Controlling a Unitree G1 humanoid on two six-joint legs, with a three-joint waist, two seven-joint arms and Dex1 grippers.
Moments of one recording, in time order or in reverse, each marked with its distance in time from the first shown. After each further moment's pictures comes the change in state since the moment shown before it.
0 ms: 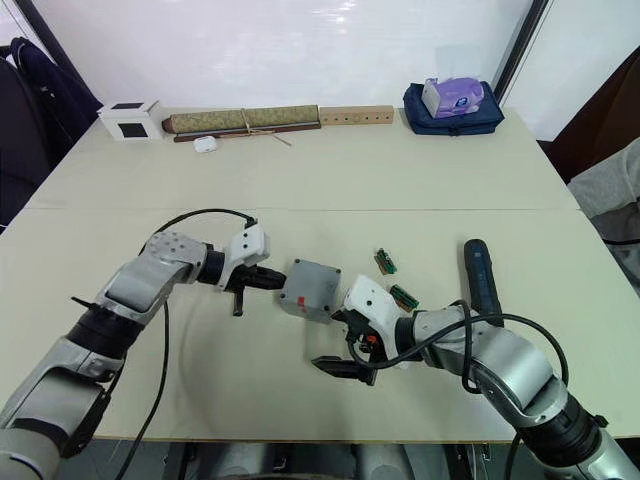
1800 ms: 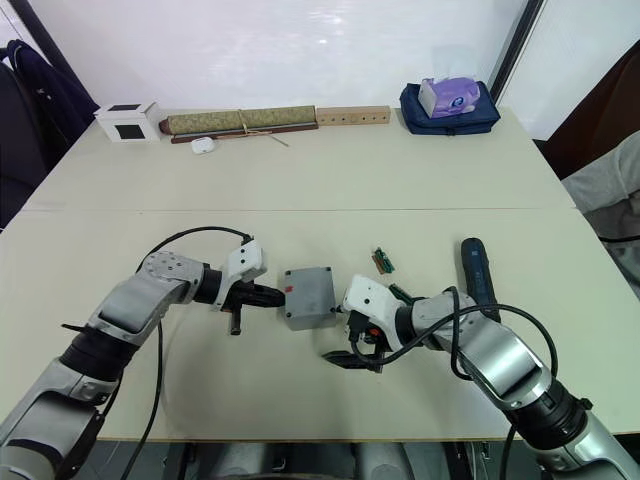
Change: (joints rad) left arm 0.137 0.024 0.032 -0.160 -0.033 0.156 0.034; right arm -0.055 -0.002 0.072 0.129 -0.272 -0.137 0.193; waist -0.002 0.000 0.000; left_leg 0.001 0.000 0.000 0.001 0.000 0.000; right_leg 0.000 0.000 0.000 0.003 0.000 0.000
